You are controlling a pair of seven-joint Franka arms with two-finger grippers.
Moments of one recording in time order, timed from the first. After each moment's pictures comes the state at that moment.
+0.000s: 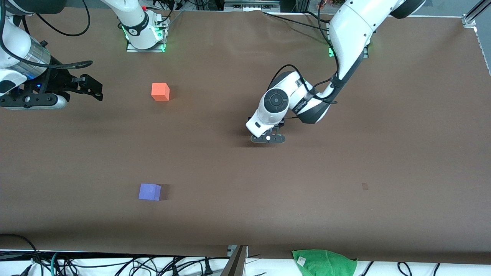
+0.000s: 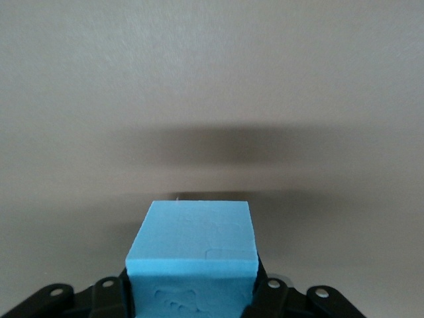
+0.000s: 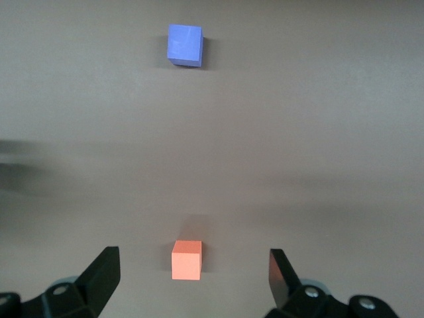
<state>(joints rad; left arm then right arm) -0.33 0.73 -0.43 -1.62 0.15 2.18 -0.79 0.19 0.05 -0.04 -1.58 0.01 1.60 0.12</state>
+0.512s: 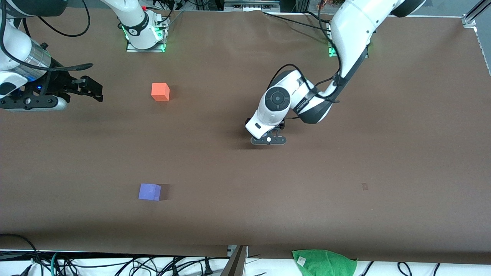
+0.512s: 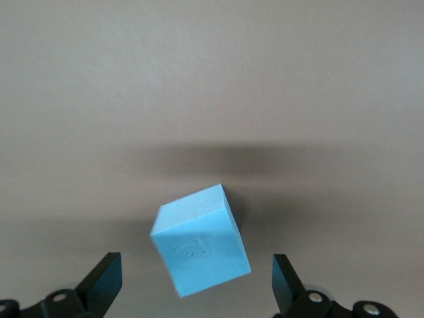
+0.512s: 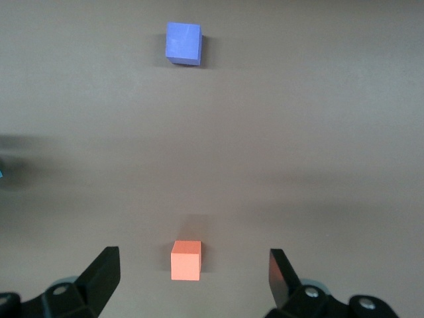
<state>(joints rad) -0.31 0.64 -0.43 -1.57 0.15 2.12 -0.80 0.19 0.07 -0.04 -1.58 0.01 1.60 0.11</state>
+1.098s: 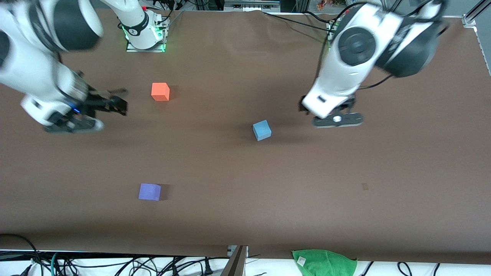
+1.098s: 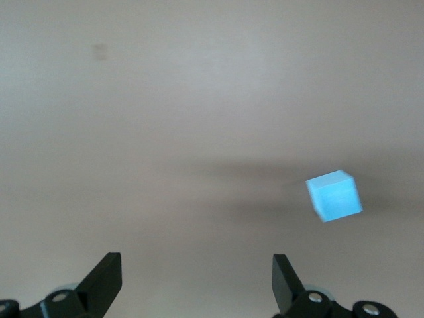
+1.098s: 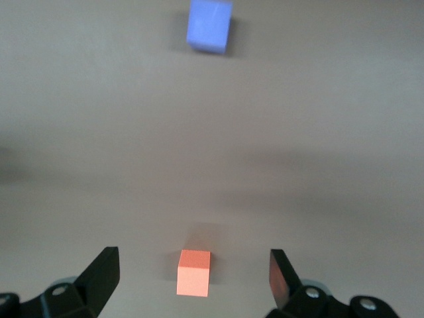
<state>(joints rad) -0.08 0.28 -0.42 -1.46 0.15 1.57 -0.56 0.25 0.24 -0.03 -1.58 0.01 1.68 0.11</state>
